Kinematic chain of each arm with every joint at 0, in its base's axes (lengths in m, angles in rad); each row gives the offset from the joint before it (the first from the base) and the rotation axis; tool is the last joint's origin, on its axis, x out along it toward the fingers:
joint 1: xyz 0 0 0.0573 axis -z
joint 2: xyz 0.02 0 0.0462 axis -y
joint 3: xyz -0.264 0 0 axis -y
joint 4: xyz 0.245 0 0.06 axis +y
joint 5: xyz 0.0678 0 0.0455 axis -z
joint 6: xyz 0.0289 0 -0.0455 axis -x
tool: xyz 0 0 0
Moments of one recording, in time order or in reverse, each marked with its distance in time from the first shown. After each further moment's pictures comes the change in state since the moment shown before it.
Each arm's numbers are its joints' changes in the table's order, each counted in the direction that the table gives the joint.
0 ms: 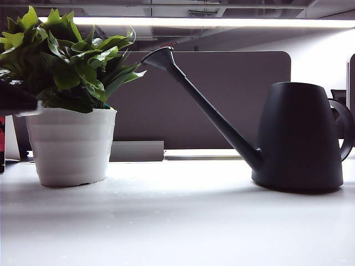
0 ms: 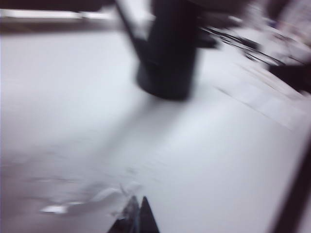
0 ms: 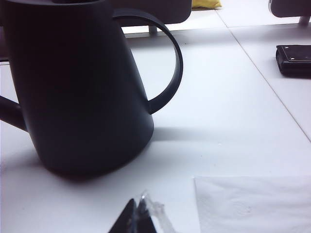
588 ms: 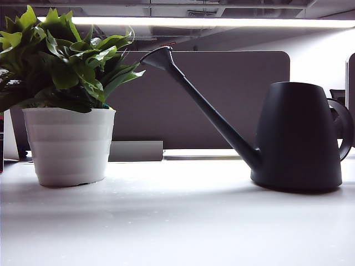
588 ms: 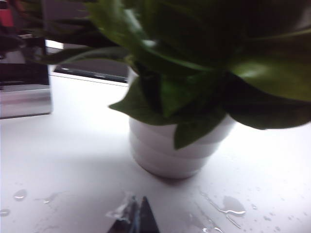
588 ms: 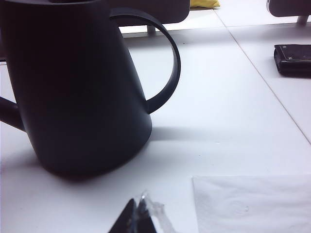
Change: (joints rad) left arm -0.693 0.049 0.000 -0.007 -0.028 0.003; right arm 0.000 0.000 0.000 0.000 0.000 0.000
